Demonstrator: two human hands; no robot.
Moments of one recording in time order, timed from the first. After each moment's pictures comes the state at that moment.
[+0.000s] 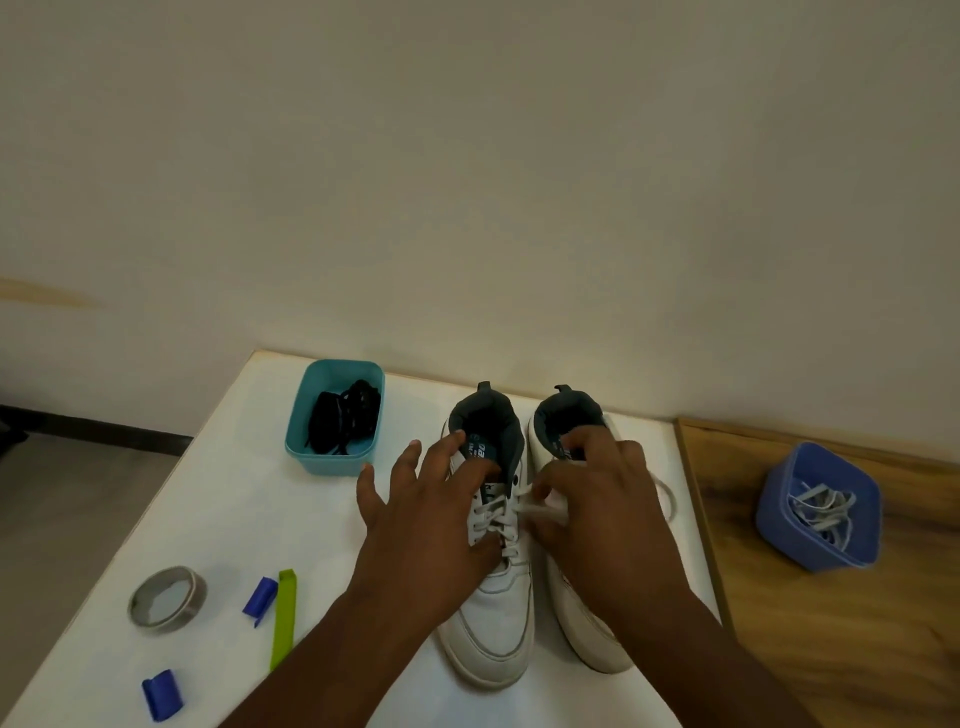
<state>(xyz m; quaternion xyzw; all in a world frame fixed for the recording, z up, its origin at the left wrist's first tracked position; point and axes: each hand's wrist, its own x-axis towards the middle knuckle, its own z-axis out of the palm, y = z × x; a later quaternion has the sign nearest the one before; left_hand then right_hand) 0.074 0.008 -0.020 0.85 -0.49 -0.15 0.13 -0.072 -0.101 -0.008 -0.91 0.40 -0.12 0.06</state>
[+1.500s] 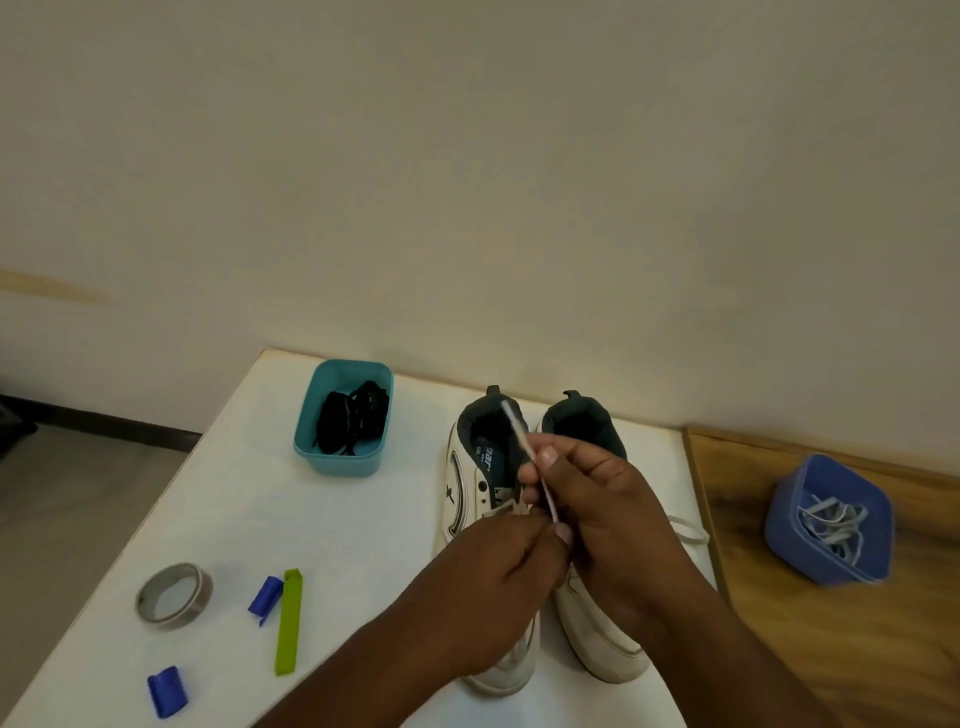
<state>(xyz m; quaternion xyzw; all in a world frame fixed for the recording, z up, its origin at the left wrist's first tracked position) 0.042 0.015 0.003 0.65 -0.48 -0.40 0.43 -0.054 -0.090 0.027 -0.53 0.38 -0.24 0.72</state>
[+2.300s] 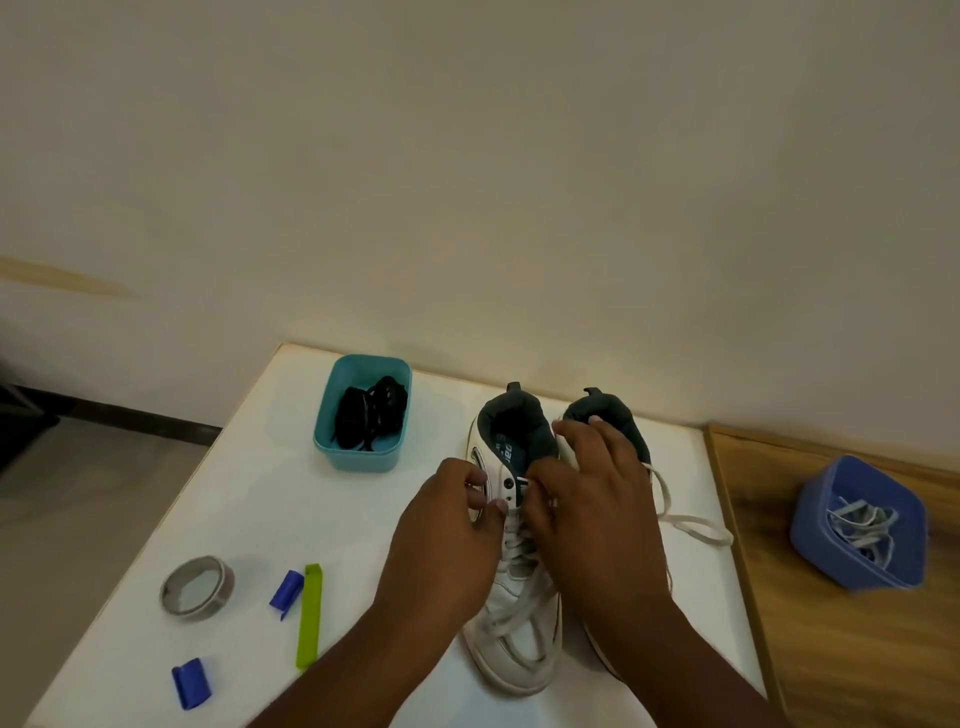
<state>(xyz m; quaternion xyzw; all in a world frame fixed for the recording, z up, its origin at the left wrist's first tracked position) 0.072 0.013 -0.023 0.82 -0.32 -0.27 0.39 -0.041 -0.090 -0.020 -0.91 0.37 -0.18 0.02</state>
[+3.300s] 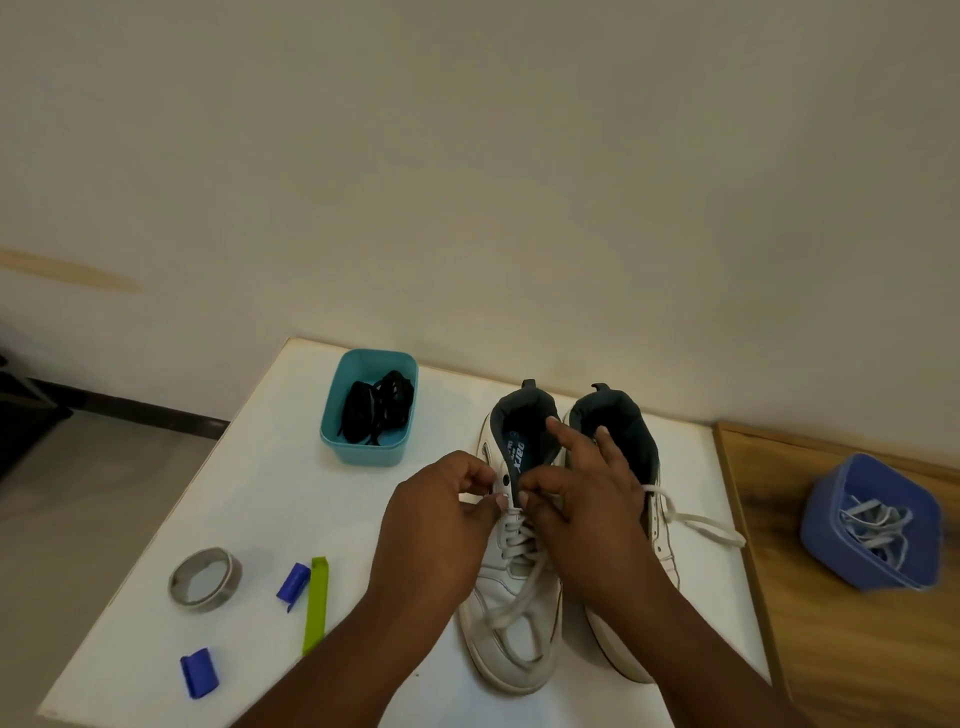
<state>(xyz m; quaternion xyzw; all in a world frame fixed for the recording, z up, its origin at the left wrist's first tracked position) 0.088 0.016 -0.029 0.82 -0.33 -0.23 0.42 -0.034 -0.090 -0.023 -0.88 0.39 -0.11 0.24</state>
